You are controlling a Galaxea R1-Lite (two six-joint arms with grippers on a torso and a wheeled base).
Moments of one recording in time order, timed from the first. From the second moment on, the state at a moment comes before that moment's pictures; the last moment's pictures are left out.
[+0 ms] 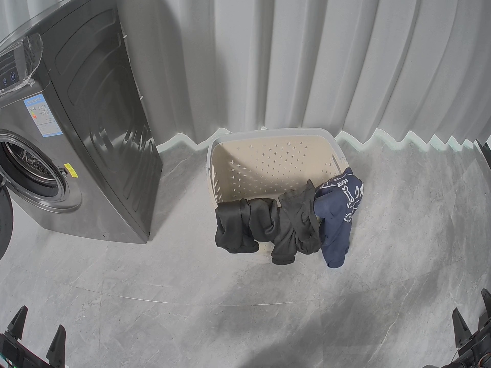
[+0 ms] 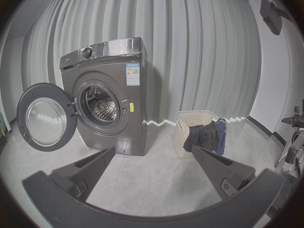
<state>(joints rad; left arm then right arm) 0.00 0.02 -0.02 0.01 0.00 -0.03 0.01 0.02 -0.02 0.00 0.02 -0.01</state>
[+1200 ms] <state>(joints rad) 0.00 0.02 -0.02 0.01 0.00 -0.03 0.01 0.02 -0.02 0.00 0.02 -0.01</state>
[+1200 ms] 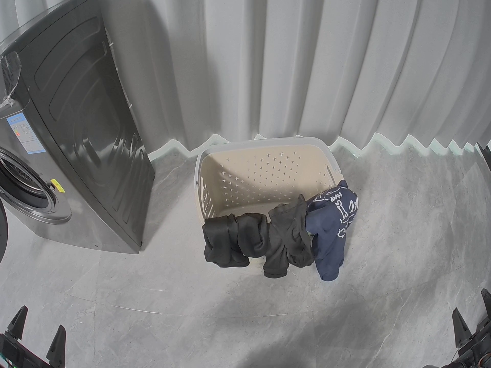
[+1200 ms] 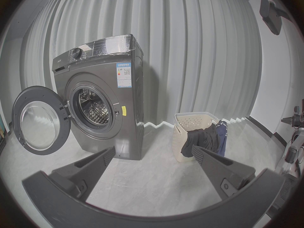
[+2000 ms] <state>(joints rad) 0.00 0.02 -0.02 0.01 0.00 -0.03 0.01 0.02 -0.02 0.00 0.02 -0.01</state>
